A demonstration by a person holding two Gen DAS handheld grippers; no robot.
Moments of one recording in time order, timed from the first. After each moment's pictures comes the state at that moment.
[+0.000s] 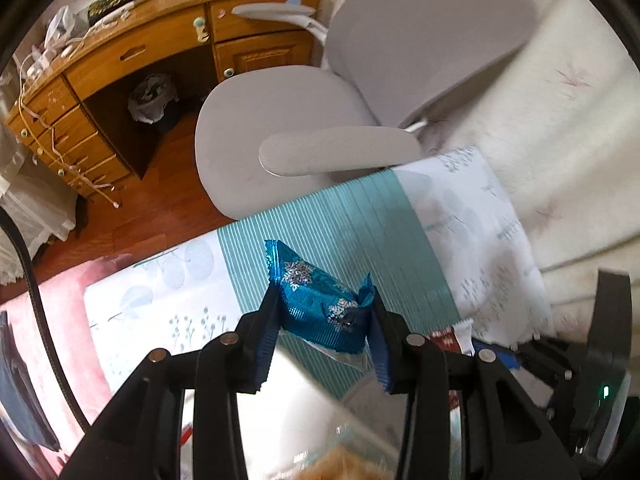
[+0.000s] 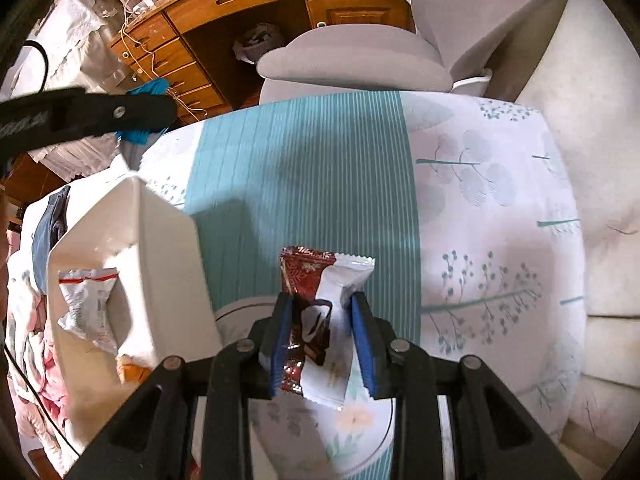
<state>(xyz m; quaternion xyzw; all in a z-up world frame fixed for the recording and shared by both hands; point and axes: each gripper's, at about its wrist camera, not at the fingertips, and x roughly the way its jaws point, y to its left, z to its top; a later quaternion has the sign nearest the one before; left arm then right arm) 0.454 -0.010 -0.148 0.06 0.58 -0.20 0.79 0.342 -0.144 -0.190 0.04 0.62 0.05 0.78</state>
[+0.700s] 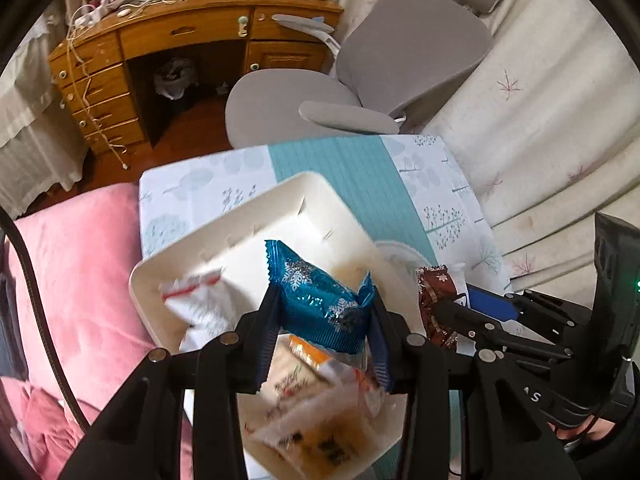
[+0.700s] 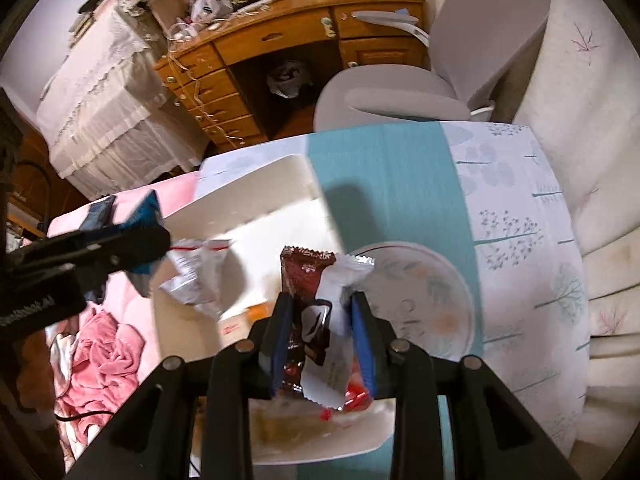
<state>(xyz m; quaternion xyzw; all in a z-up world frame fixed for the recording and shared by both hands) 0.286 0.119 -0.087 -0.03 0.57 -0.20 0.80 0.230 -0.051 -0.097 0.07 0.56 0.06 0.82</state>
